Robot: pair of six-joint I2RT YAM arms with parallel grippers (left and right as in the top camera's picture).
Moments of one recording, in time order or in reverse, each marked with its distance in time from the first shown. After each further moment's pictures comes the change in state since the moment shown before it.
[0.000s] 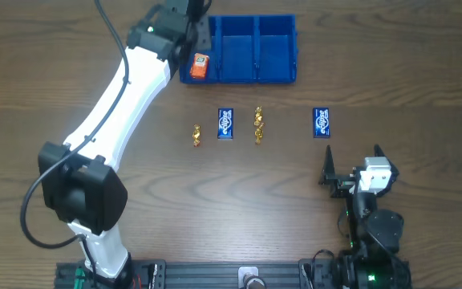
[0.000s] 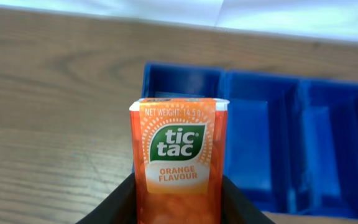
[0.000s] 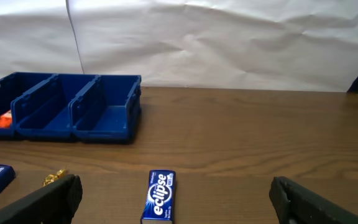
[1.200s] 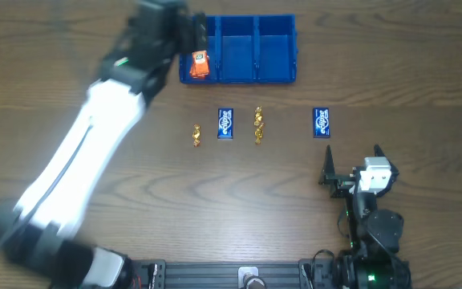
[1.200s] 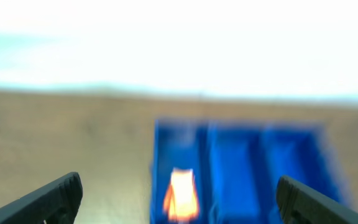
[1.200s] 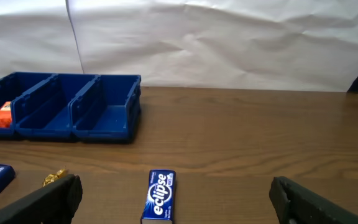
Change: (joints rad) left arm 0.014 -0.357 -0.240 0.247 -0.030 0.118; right arm 0.000 0.000 0.000 0.000 0.000 0.000
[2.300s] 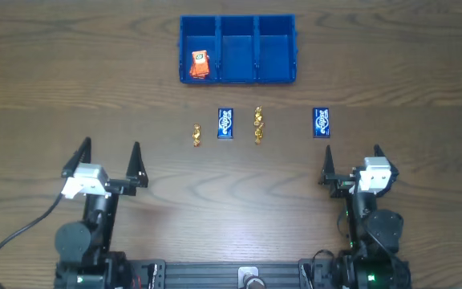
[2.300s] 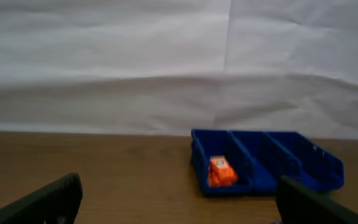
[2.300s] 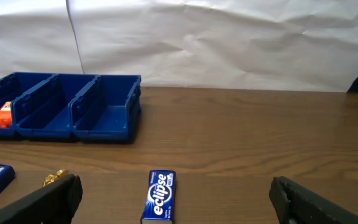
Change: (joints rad) left arm 0.325 -1.588 -1.529 0.557 0.341 0.164; right arm 0.000 0.000 0.000 0.000 0.000 0.000
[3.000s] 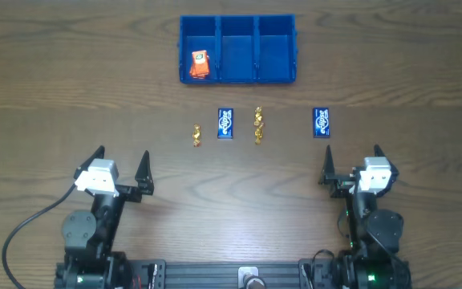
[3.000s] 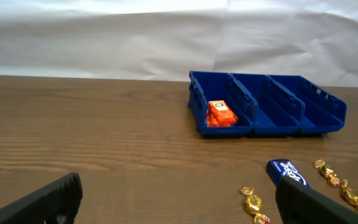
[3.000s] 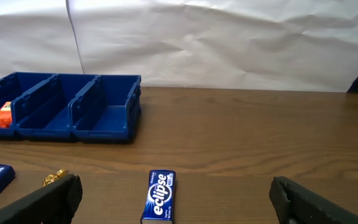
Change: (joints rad) left arm -0.006 0.000 0.000 -0.224 0.029 0.012; right arm 0.000 0.000 0.000 0.000 0.000 0.000
